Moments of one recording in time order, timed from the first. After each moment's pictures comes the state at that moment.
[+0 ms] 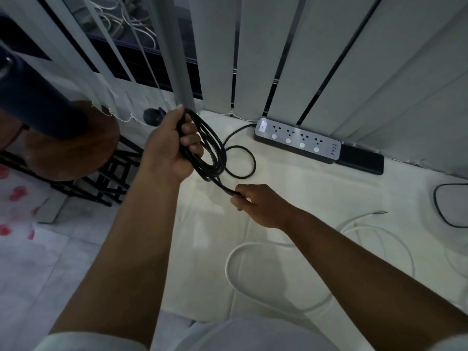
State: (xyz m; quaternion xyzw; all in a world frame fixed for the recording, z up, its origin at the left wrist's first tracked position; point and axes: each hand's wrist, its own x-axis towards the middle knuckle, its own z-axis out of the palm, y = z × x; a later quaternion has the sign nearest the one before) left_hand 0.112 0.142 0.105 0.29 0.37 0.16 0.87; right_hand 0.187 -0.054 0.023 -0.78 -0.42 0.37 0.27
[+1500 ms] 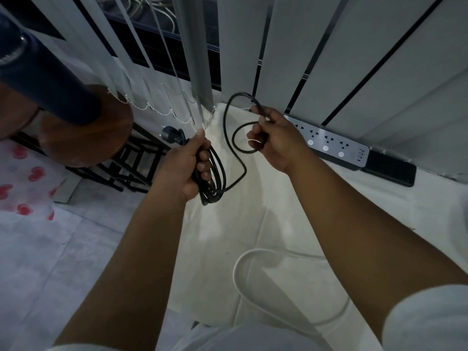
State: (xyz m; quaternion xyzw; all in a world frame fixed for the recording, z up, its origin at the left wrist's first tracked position) left_hand 0.094 0.147 0.057 0.35 0.46 0.11 0.80; right_hand 0.271 0.046 0.024 -0.54 -0.07 0.48 0.69
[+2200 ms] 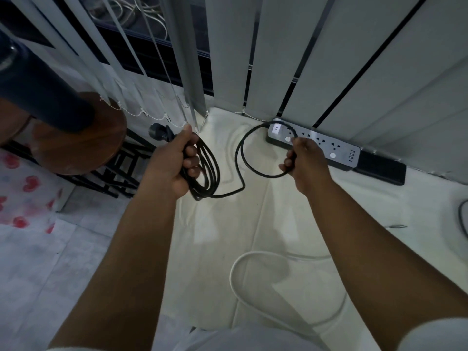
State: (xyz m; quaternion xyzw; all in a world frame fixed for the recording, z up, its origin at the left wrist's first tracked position) left_hand 0.099 0.158 0.065 0.33 0.46 0.14 0.82; right_hand 0.284 -0.019 0.005 -0.70 0.10 0.33 0.62
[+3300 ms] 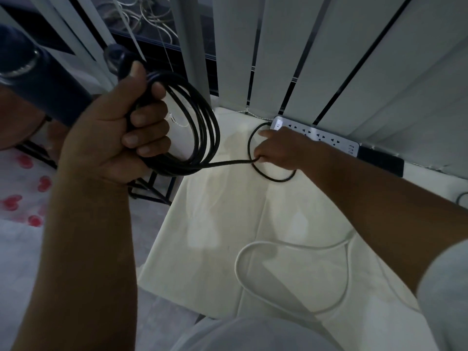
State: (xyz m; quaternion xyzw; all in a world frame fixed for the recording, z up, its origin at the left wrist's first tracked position) left_hand 0.041 0.171 0.185 0.47 0.19 0.09 0.86; right_hand 0.296 0.010 0.031 -0.71 -0.68 0.15 -0.11
